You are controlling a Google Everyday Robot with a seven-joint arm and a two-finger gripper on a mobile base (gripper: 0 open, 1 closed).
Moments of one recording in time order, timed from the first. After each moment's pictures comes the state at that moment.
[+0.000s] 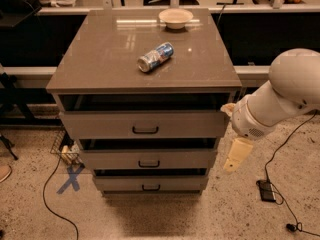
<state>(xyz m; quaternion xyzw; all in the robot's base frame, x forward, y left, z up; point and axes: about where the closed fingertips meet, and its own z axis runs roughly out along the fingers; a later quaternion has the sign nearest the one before) 0.483 -0.173 0.760 -0.63 0.75 0.07 0.19</state>
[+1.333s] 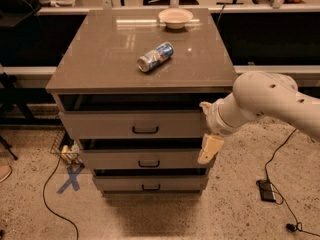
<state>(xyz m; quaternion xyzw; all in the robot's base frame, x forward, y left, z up) 0.554 -0.133 0.702 -0.66 0.71 0.03 0.24</state>
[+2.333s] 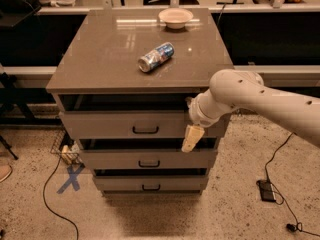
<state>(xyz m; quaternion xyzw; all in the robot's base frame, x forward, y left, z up) 0.616 -0.099 0.668 -0.66 0.71 0.03 0.25</state>
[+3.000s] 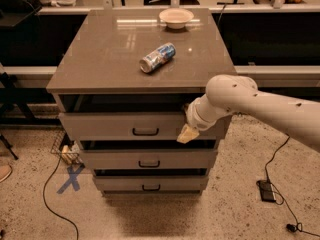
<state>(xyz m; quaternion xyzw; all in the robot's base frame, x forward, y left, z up) 0.618 -0.092 0.642 -0.65 0.72 0.05 0.24</state>
